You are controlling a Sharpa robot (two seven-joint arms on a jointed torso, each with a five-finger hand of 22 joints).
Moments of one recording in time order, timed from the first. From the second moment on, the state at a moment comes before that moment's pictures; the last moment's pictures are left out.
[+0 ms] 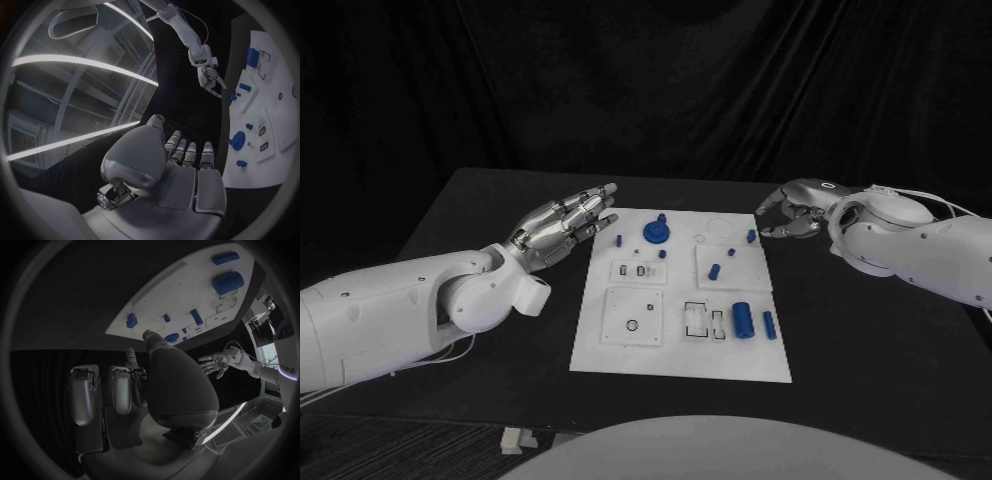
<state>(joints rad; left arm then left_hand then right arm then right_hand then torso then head) 1.15 -0.91 -0.21 1.50 -0.05 0.18 0.56 1.38 0.28 -0.19 0.29 0.60 0.28 0.07 0.09 0.04 0.01 0.03 0.16 0.02 0.00 0.05 0.00 0.00 0.17 0.00 0.15 0.00 0.00 1.23 -0.84 -0.21 1.21 -1.45 -0.30 -0.04 1.34 -0.11 0.09 0.21 0.40 0.82 0.02 0.09 0.14 1.47 -0.06 1.57 1.31 1.47 -0.13 1.57 1.31 0.01 1.47 -0.01 1.57 1.31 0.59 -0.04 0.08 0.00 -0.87</state>
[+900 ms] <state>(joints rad) 1.14 -0.91 -0.21 1.49 -0.05 0.19 0.57 1.38 0.29 -0.19 0.29 0.60 0.28 0.07 0.09 0.04 0.01 0.03 0.16 0.02 0.00 0.05 0.00 0.00 0.17 0.00 0.15 0.00 0.00 1.17 -0.78 -0.21 1.12 -1.45 -0.33 -0.01 1.34 -0.10 0.09 0.21 0.36 0.83 0.06 0.11 0.18 1.47 -0.03 1.57 1.31 1.47 -0.10 1.57 1.31 0.01 1.46 0.01 1.57 1.31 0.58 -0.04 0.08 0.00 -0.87</state>
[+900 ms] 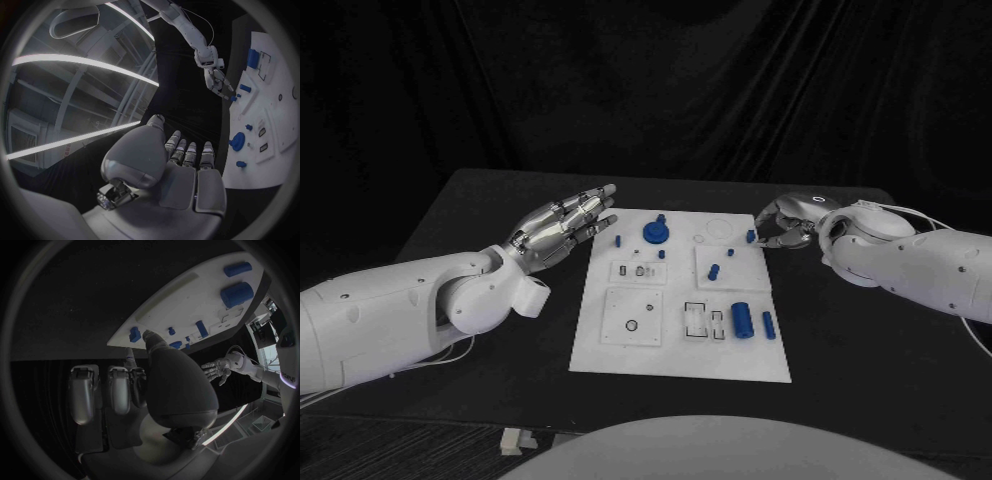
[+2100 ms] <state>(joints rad) 1.14 -0.91 -0.21 1.49 -0.05 0.21 0.56 1.38 0.28 -0.18 0.29 0.60 0.28 0.07 0.09 0.04 0.01 0.03 0.16 0.02 0.00 0.05 0.00 0.00 0.17 0.00 0.15 0.00 0.00 1.16 -0.70 -0.21 1.01 -1.46 -0.33 0.01 1.35 -0.08 0.09 0.19 0.40 0.81 0.08 0.16 0.21 1.47 -0.02 1.57 1.31 1.46 -0.08 1.57 1.31 0.01 1.47 0.03 1.56 1.31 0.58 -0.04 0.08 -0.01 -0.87</state>
